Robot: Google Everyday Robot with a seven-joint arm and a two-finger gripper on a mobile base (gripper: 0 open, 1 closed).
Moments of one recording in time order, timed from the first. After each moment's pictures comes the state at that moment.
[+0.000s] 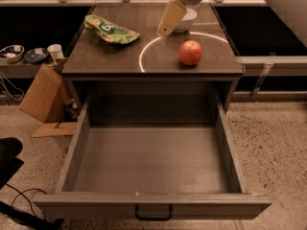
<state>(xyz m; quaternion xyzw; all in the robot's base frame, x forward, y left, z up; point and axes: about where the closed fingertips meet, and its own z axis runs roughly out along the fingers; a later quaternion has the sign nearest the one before) 0.715 -0.073 1.013 -0.52 0.75 -0.10 0.39</state>
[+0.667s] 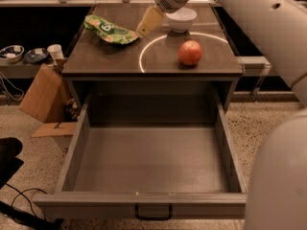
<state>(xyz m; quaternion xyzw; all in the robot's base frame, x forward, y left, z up) 0.777 -0.014 0.980 -0.51 0.74 -0.02 0.44</state>
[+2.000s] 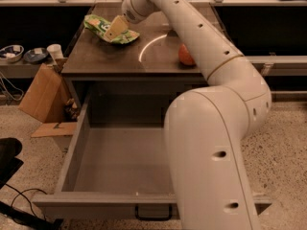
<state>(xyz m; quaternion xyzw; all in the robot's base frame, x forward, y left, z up) 0.871 0.098 0.911 -0.49 0.74 0.09 0.45</state>
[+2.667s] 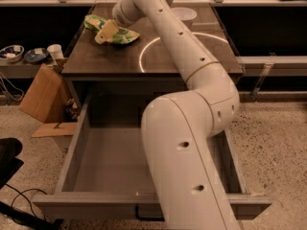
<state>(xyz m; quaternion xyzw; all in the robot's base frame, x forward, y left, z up) 0.898 0.137 0.887 -0.48 0.74 0.11 0.45</state>
